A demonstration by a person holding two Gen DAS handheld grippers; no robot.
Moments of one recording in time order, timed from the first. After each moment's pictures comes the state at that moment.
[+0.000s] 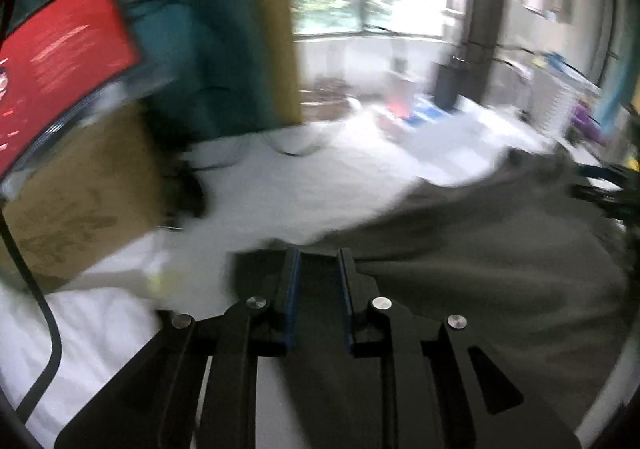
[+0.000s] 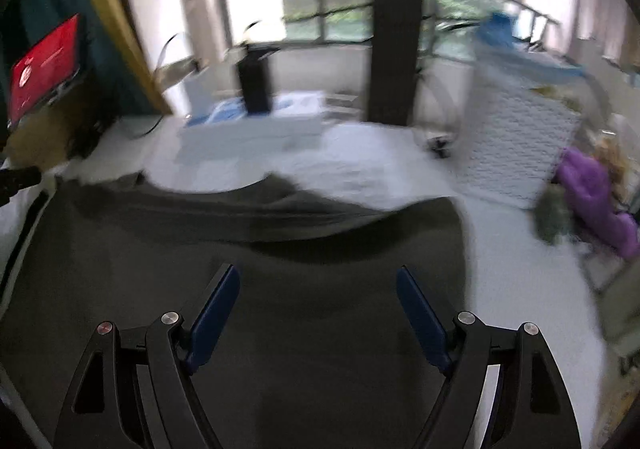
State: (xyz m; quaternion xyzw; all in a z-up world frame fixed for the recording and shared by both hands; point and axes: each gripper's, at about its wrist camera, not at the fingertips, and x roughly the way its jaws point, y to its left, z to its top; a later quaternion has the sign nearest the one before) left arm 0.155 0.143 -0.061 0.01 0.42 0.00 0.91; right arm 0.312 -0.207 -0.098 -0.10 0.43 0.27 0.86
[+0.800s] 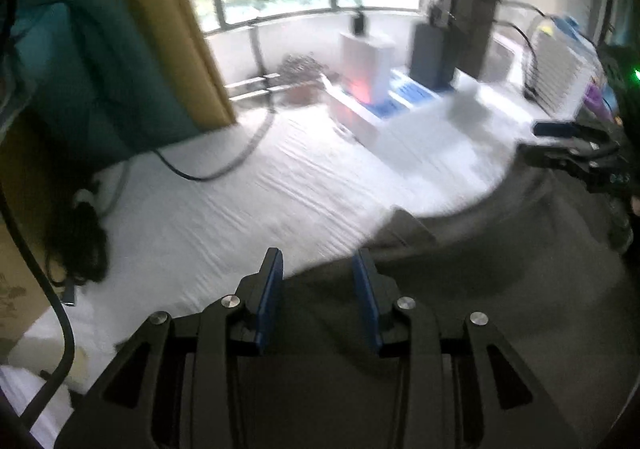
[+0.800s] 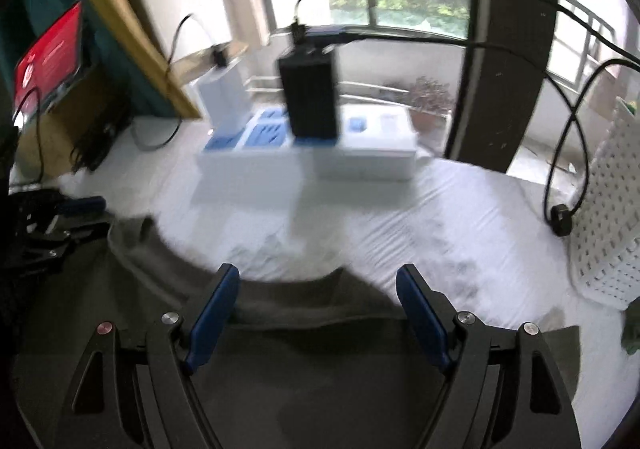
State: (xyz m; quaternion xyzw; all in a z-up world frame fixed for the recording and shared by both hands) left arm 0.247 0.105 -0.099 0.03 0.44 -0.01 0.90; right arm 0.394 -0.137 -0.109 -0.08 0.43 0.31 0.84
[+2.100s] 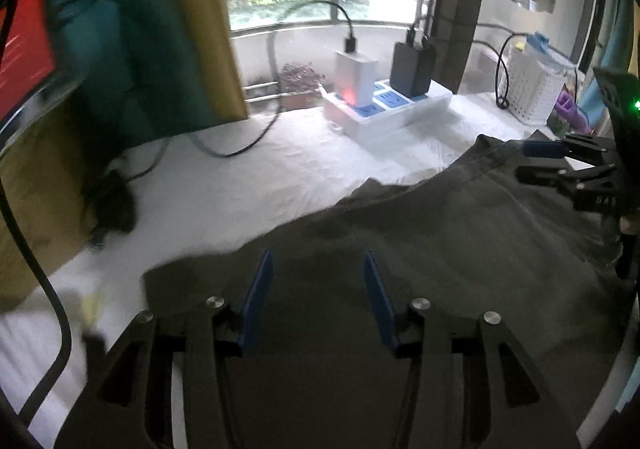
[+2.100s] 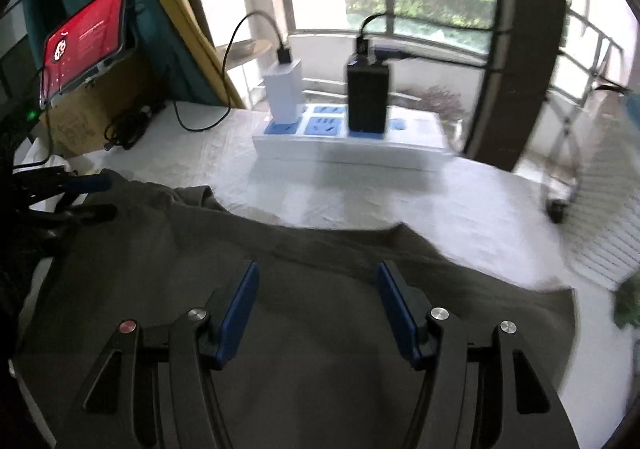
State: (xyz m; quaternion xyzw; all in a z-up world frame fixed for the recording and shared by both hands) left arm 0.178 0.120 -0.071 0.00 0.43 -0.02 0.90; right arm 0.319 -0.144 -0.086 -0.12 0.42 0.32 0.84
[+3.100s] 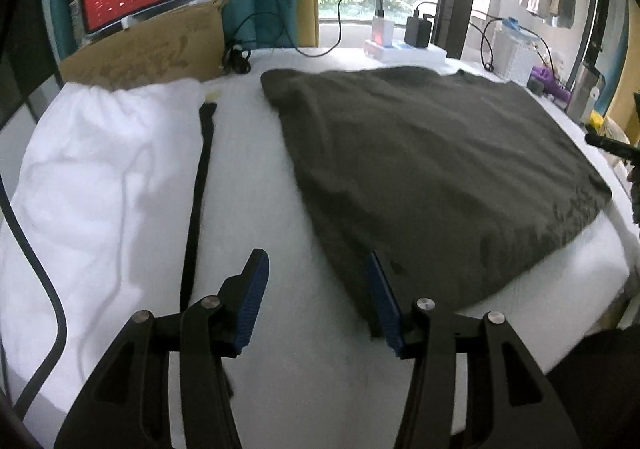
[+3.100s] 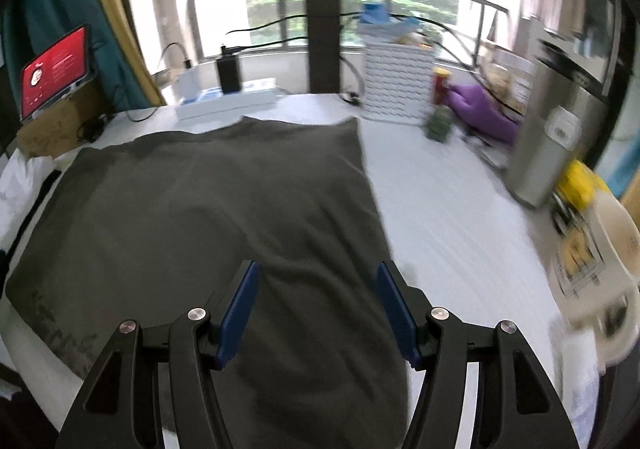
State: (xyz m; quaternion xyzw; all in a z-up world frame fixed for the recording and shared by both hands) left arm -0.059 0.124 -0.090 -0.03 0.43 0.06 0.90; right arm 0.161 -0.337 -0.078 -0.06 0.40 0.16 0.90
